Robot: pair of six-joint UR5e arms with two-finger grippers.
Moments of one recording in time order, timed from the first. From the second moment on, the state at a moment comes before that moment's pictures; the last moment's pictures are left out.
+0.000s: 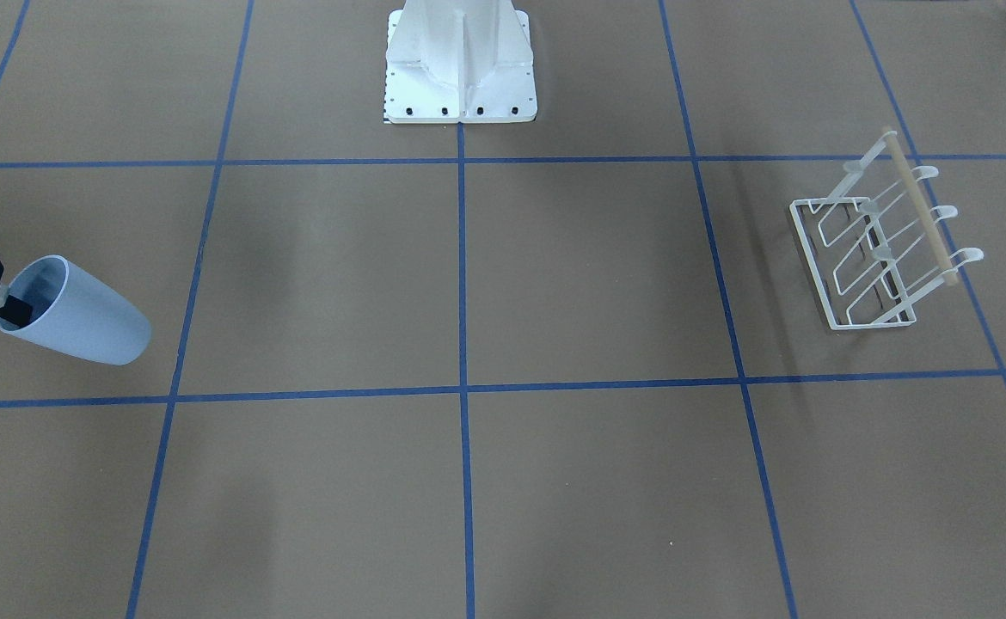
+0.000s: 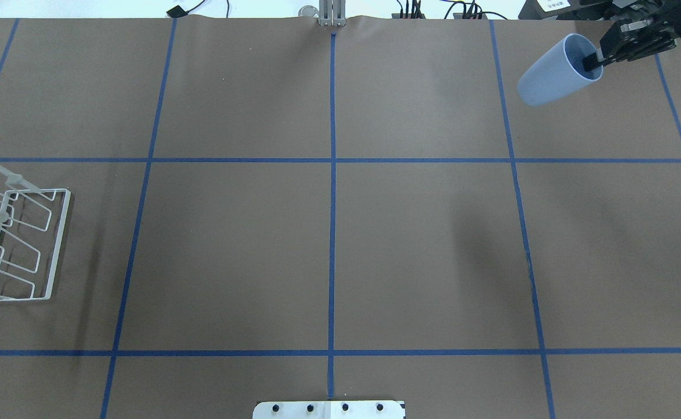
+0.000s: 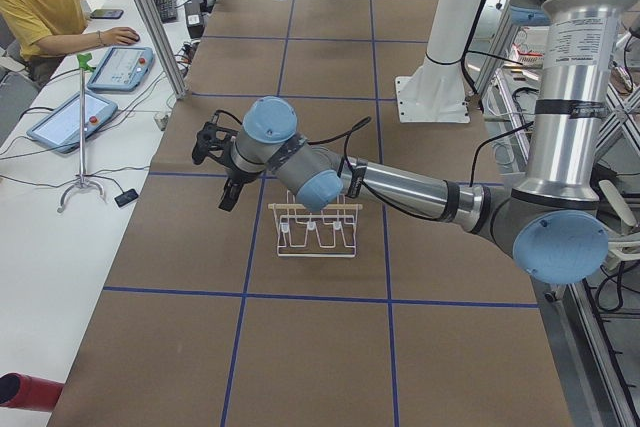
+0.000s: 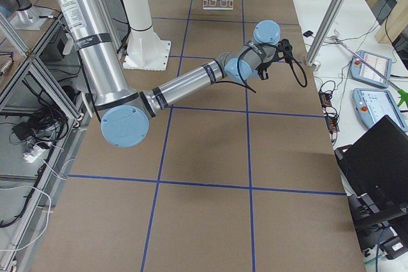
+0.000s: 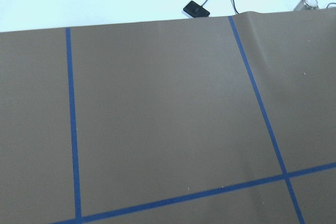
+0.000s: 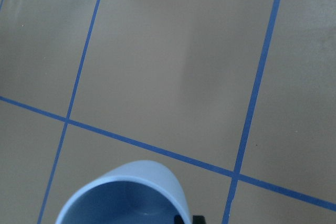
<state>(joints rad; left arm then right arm) -1.50 -1.64 -1.74 -2.22 -2.36 -0.57 1.28 -1.23 1.74 -1.16 2.53 0.71</state>
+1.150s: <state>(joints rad) -1.14 -1.97 -1.80 -2.63 -2.35 -1.58 1.04 -1.07 1.74 -0.55 2.37 1.44</state>
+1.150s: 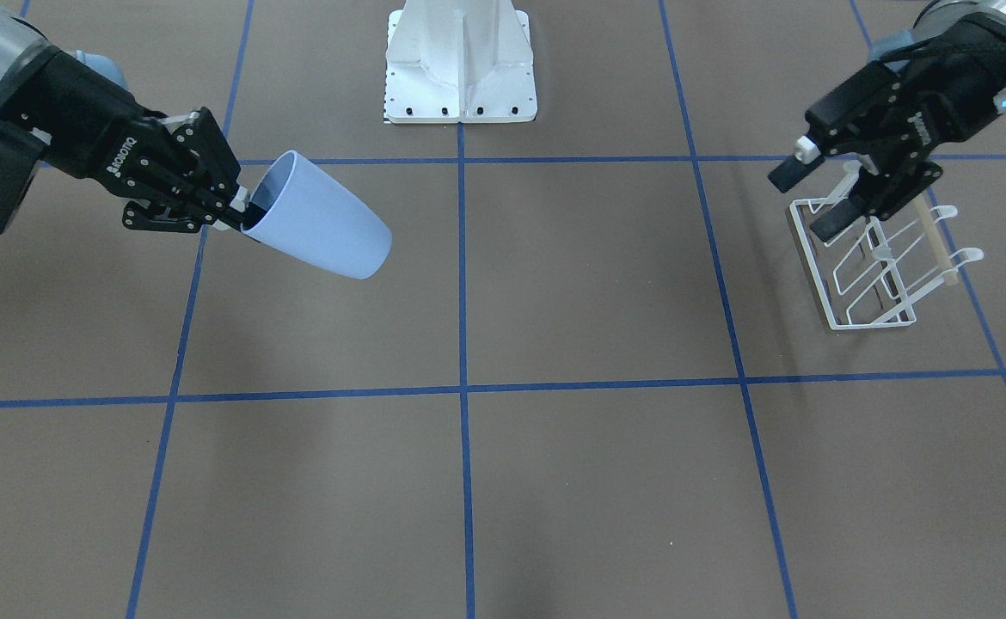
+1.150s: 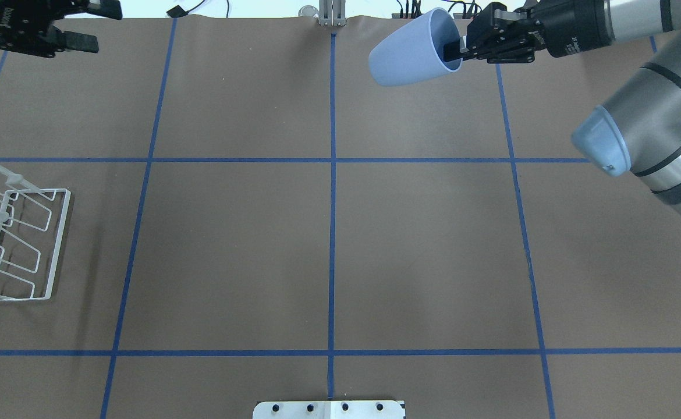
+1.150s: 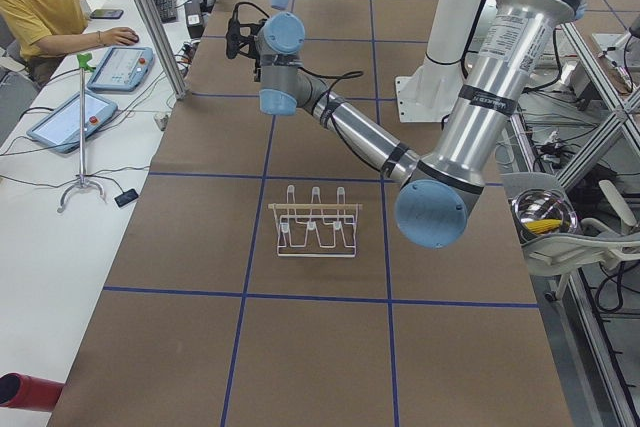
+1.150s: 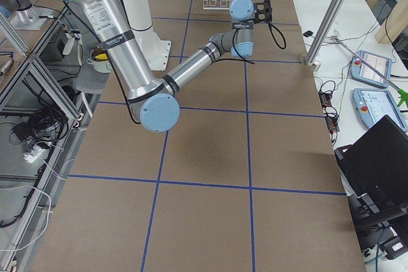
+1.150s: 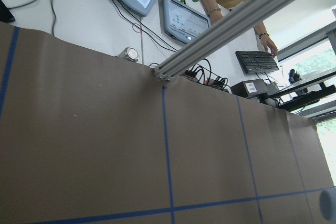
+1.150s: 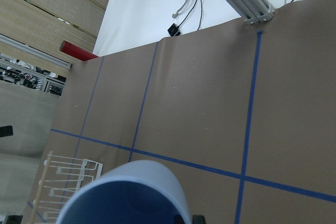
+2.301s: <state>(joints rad) -0.74 -2.05 -1.79 -3.24 -1.99 -2.12 0.79 -1.05 1.74 0.02 2.13 1.82</state>
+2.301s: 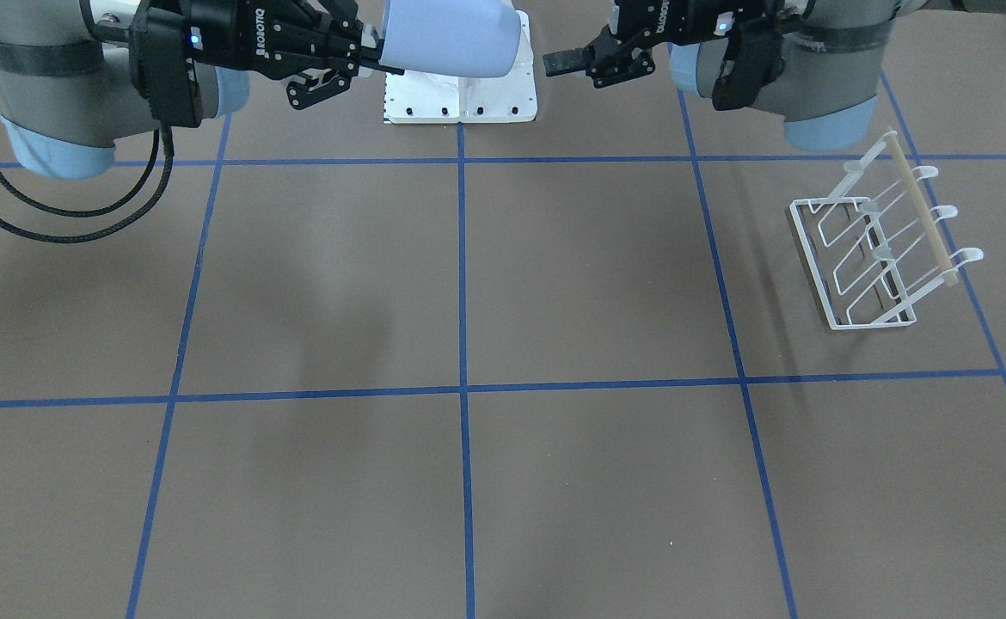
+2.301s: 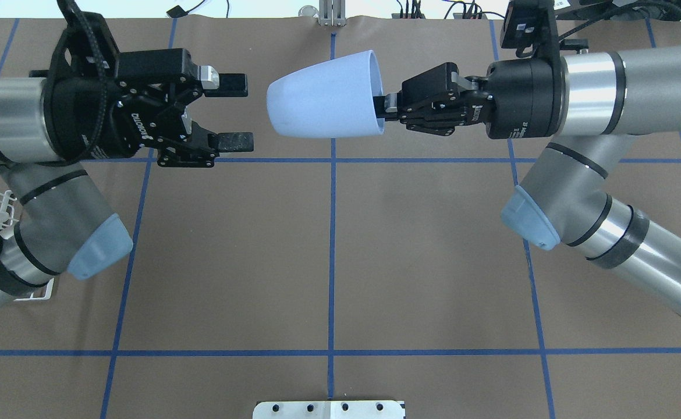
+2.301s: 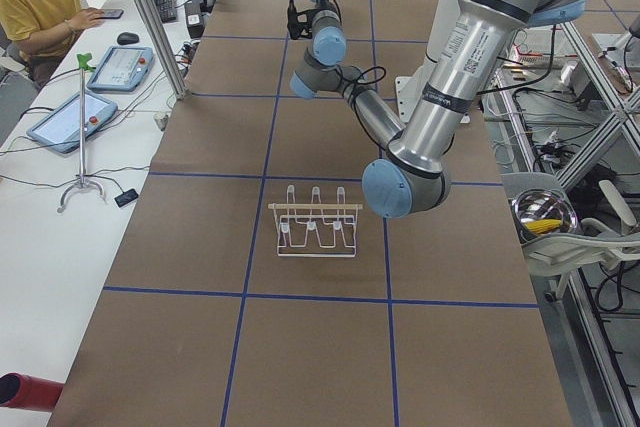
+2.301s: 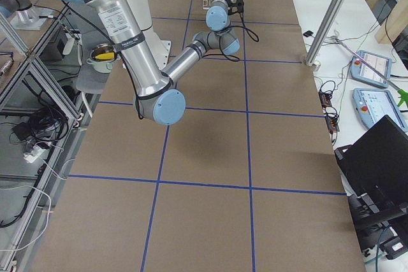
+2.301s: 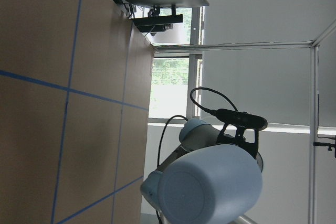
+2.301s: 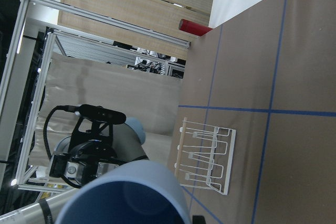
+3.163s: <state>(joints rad) -0.68 -2.06 -1.79 -3.30 -1.89 -2.14 0.73 -1.06 1.75 0.09 2.10 1.85</state>
